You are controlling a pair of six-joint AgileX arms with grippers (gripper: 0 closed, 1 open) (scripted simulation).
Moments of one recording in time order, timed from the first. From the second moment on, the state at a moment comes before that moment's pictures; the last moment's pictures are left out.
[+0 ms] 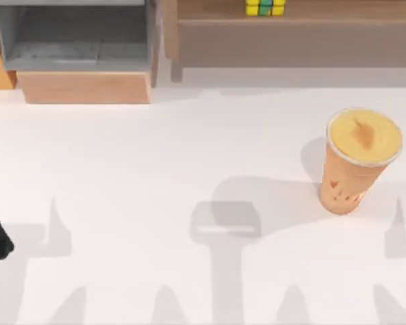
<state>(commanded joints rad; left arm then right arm) 0.00 0.00 0.00 0.00 0.00 0.00 0.00 0.00 0.00 0.00 0.00 0.00</state>
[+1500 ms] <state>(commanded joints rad) 0.00 0.00 0.00 0.00 0.00 0.00 0.51 1.89 1.06 0.83 0.54 0.01</state>
